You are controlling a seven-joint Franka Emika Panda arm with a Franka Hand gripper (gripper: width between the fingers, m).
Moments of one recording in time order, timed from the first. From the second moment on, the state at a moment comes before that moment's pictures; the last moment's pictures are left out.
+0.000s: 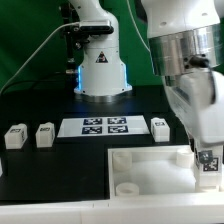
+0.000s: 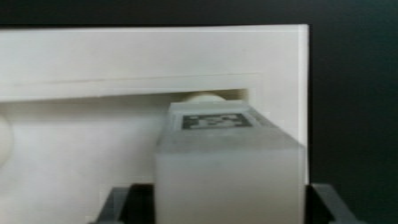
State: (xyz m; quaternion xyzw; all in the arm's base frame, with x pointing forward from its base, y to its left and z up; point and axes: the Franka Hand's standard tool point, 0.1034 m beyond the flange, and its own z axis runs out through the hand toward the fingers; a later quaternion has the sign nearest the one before) arm 0.626 0.110 0.074 -0.64 0.76 0.02 0.11
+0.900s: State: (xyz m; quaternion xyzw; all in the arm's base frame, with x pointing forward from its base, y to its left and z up) arm 0.620 0.120 0.072 -0.84 0.54 0.01 0.09
